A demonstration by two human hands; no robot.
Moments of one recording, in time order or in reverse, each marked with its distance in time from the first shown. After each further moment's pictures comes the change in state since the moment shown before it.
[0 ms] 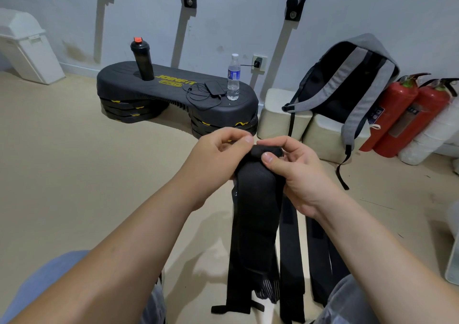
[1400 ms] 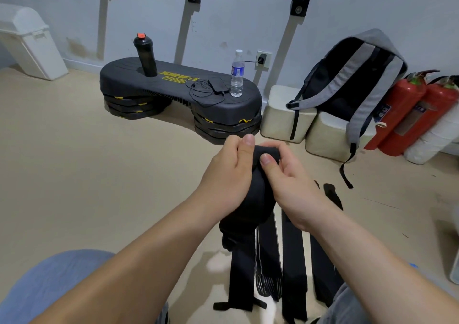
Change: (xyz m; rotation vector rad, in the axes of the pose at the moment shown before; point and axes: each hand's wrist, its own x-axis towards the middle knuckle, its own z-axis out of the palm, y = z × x) left_hand -0.010 -0.014 0.023 0.230 0.098 0.015; right_hand -0.008 0.023 0.017 -0.325 0.026 -0.031
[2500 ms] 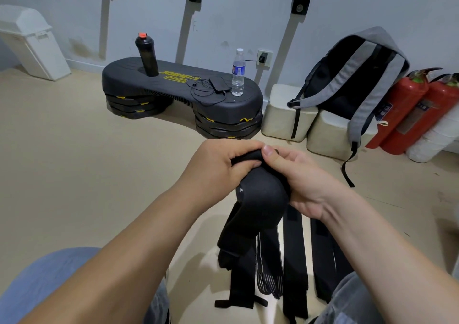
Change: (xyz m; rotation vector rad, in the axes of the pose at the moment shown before) left_hand 0.015 -0.024 -0.025 0.196 -0.079 0.512; right_hand 0.007 -0.015 -0.020 0.416 -0.156 0.319
